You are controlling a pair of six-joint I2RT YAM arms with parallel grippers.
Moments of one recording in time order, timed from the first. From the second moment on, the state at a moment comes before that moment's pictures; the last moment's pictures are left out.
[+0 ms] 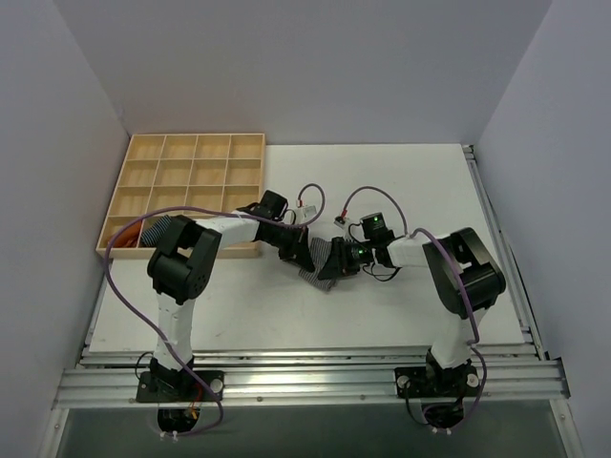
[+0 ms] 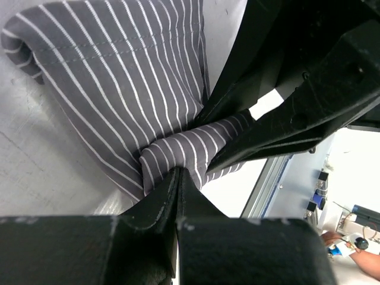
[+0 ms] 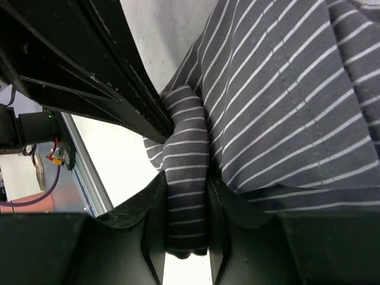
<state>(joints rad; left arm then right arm) -0.53 2.08 1.33 -0.34 0.84 -0.23 0.39 1.83 0.79 0.12 -0.82 0.34</state>
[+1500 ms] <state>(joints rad) -0.55 2.13 1.34 -0.30 0.88 -0.25 0.86 1.45 0.83 -0.21 0.10 -0.01</state>
